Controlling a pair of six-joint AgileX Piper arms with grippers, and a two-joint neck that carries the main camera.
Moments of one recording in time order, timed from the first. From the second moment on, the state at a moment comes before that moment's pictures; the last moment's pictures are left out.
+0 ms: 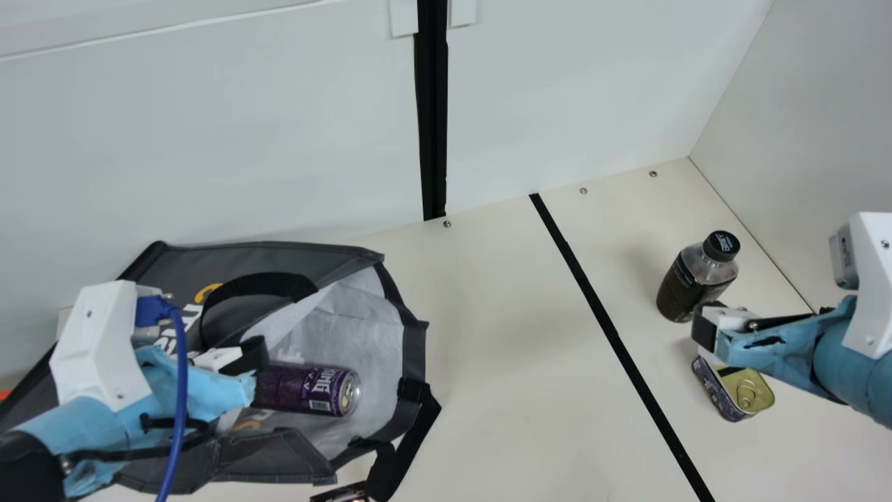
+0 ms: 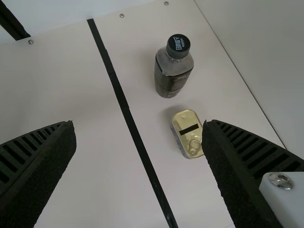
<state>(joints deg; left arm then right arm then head) -24.8 81.1 -70.5 -26.8 38.9 4.1 -27.5 52.3 -73.5 1.8 69.9 -4.9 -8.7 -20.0</state>
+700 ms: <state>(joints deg) -24.8 81.1 -70.5 -26.8 38.9 4.1 -27.0 55.1 -75.8 1.2 69.8 -4.8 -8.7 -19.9</state>
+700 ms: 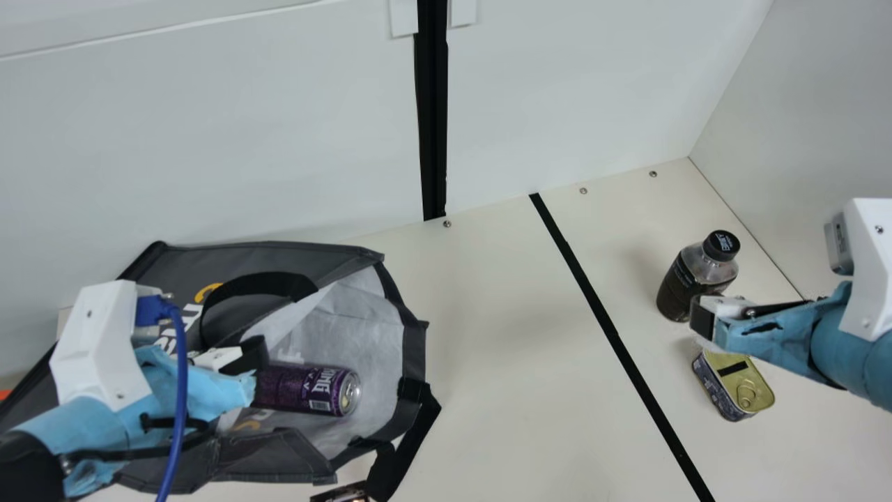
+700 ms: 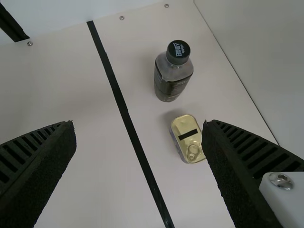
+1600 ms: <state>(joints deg) -24.8 81.1 -70.5 -26.8 38.9 4.1 -37.3 67.7 -86.0 3.8 69.8 -10.6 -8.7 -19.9</state>
